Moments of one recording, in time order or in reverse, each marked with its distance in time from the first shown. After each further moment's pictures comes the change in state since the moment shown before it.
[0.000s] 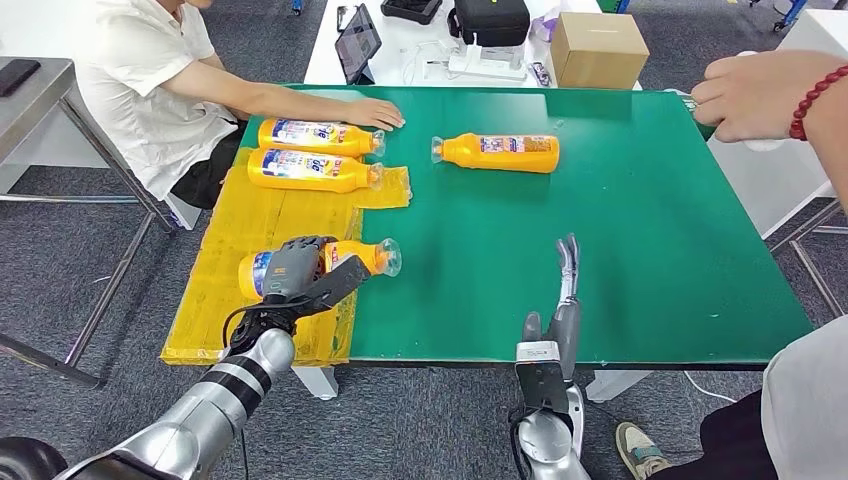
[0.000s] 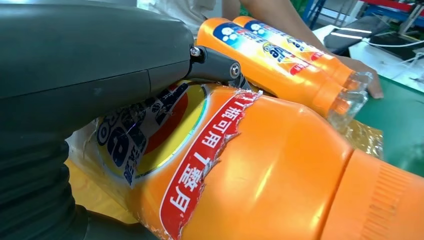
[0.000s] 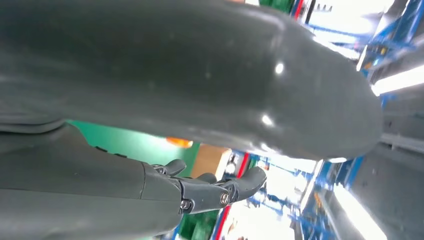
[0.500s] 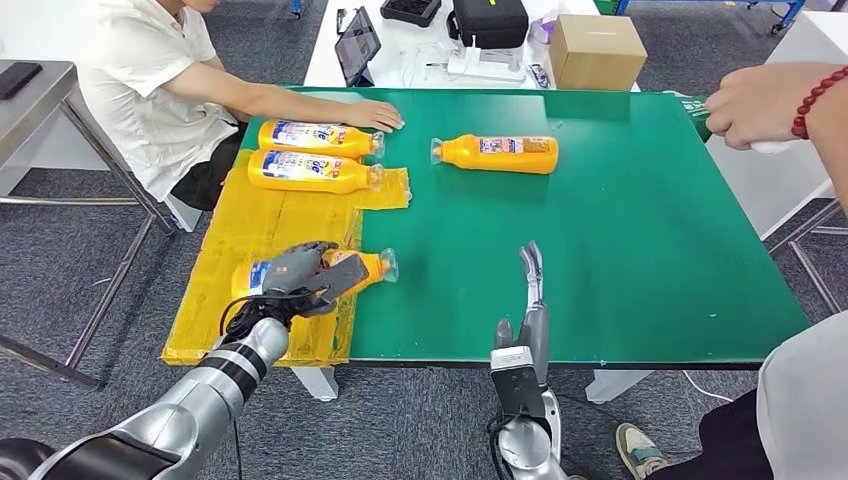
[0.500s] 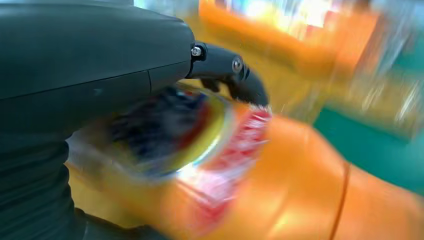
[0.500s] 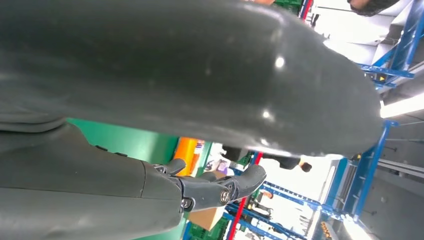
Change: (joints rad) left arm -0.060 -0.010 0.035 0.129 -0.055 -0.171 0.008; right arm -0.002 0.012 0.071 0.056 -0.029 0.009 0.000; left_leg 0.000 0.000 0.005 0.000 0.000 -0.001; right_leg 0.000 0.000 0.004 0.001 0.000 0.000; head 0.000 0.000
